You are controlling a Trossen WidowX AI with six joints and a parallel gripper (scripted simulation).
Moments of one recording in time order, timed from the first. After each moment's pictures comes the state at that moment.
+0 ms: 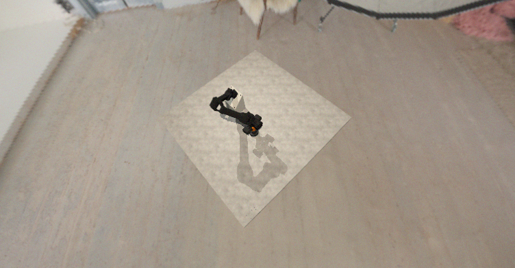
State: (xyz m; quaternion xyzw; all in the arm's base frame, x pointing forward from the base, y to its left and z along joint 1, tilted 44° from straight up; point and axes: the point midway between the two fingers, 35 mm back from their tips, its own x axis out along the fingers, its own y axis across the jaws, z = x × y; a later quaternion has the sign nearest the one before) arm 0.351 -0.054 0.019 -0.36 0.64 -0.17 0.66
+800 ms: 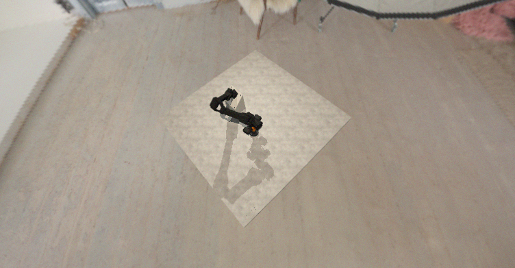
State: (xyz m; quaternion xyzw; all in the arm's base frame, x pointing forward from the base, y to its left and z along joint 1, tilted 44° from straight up) arm 0.350 -0.056 0.017 -0.37 0.64 -0.16 0.65
